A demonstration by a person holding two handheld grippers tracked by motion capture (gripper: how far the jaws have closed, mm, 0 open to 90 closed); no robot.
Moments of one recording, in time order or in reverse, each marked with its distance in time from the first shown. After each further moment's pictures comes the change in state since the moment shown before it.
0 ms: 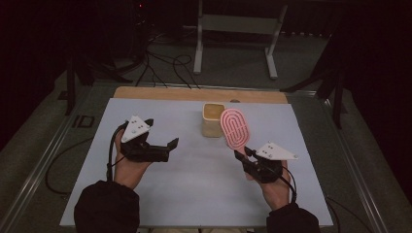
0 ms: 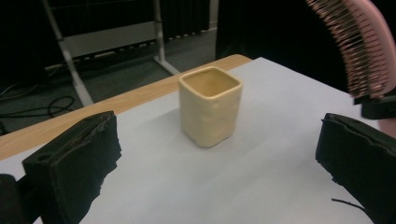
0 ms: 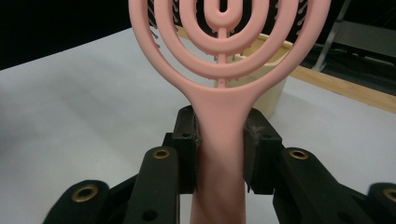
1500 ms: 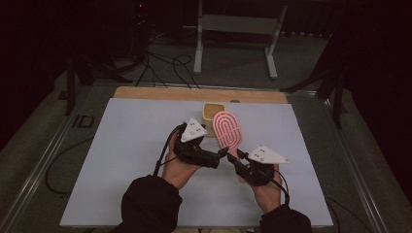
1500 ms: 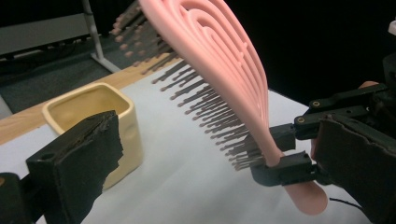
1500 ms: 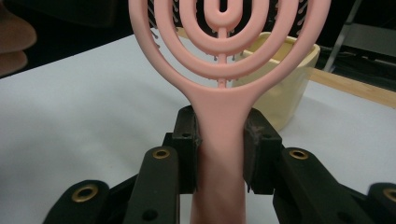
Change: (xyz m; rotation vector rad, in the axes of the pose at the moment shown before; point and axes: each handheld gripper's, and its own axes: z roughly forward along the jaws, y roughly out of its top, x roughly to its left) left arm -0.083 0.023 0.076 0.040 -0.199 0.028; right arm 0.017 -0.005 0.011 -0.020 0.023 0.008
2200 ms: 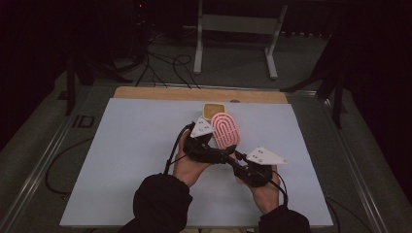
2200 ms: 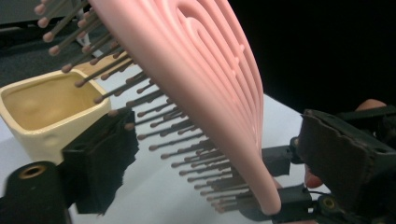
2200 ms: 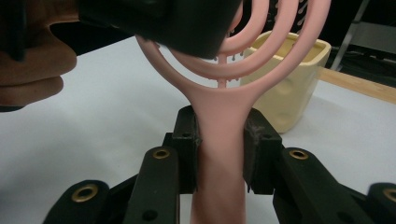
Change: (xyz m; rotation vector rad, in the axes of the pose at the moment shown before) left arm -0.003 0.000 0.024 0.017 -0.038 -0.100; right arm 0.004 -0.002 0.002 0.000 0.019 0.005
